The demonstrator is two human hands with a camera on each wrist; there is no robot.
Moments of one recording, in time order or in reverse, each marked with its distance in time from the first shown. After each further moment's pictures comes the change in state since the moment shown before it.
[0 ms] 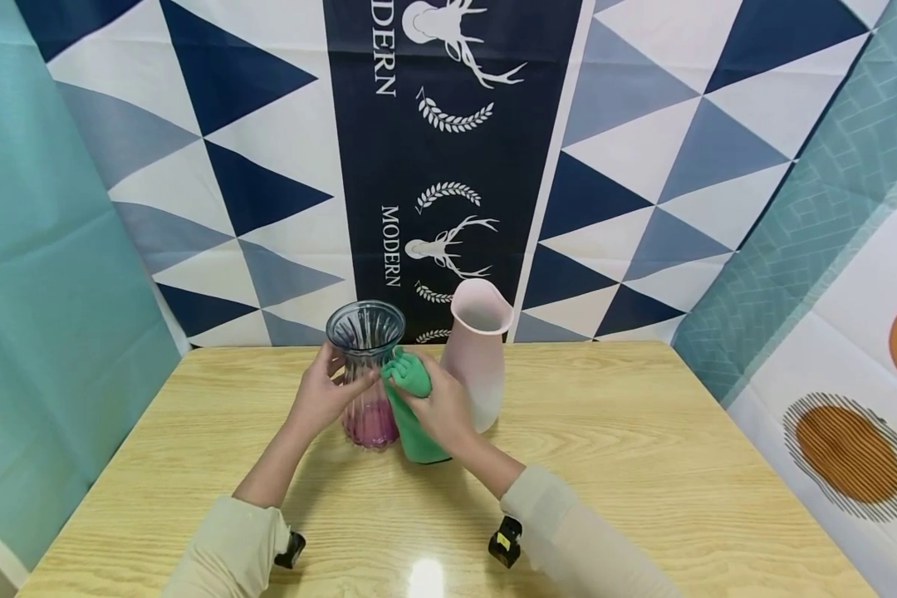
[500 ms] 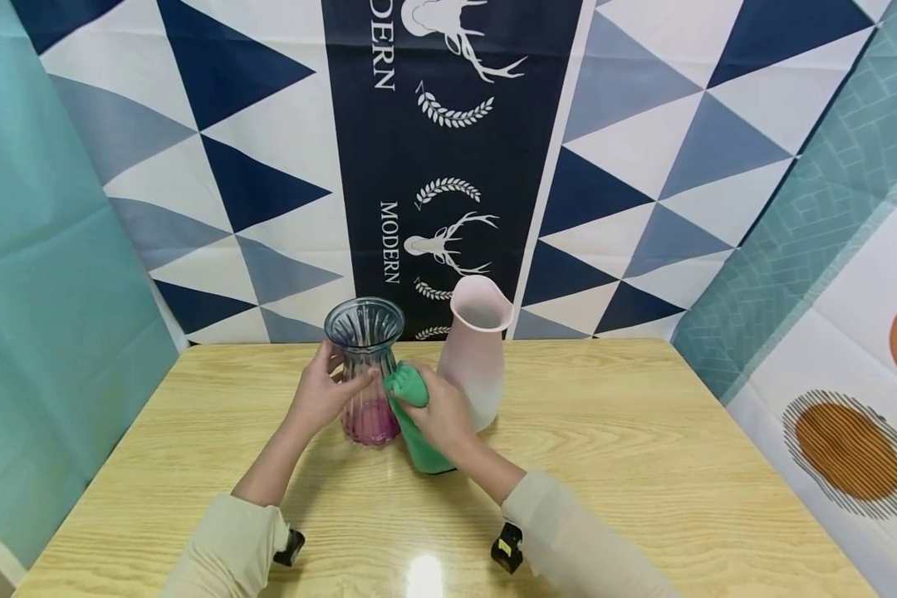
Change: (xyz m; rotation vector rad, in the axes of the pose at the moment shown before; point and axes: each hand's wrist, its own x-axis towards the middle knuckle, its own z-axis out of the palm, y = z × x) left_hand 0.002 -0.002 0.001 0.001 -0.015 0.007; right_hand -0.010 0.008 0.003 -0.141 -0.120 0.052
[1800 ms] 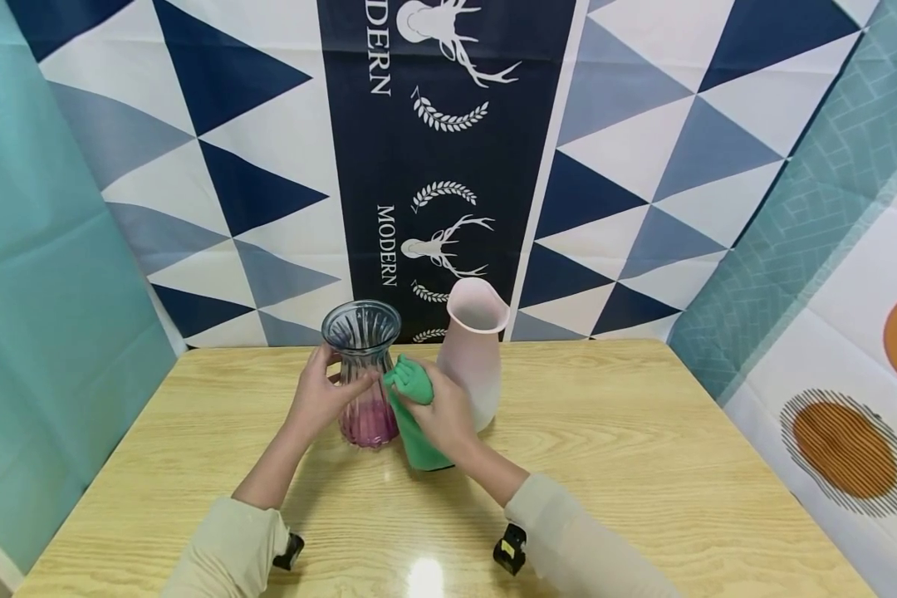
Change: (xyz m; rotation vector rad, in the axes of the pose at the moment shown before) left_hand -0.002 0.003 0.003 0.057 0.073 0.050; right_hand -0.001 0.000 -0.006 0.143 0.141 -0.075
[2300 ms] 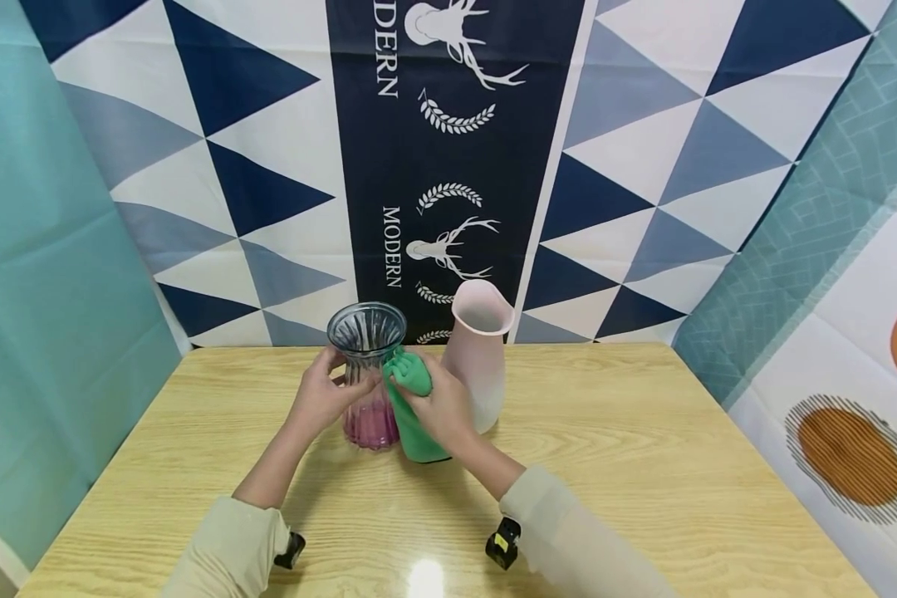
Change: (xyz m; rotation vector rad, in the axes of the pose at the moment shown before) left_hand -0.003 0.015 -0.006 -0.037 -0.052 -0.079; right_hand 0.013 -0.010 0.001 -0.017 0.003 0.006
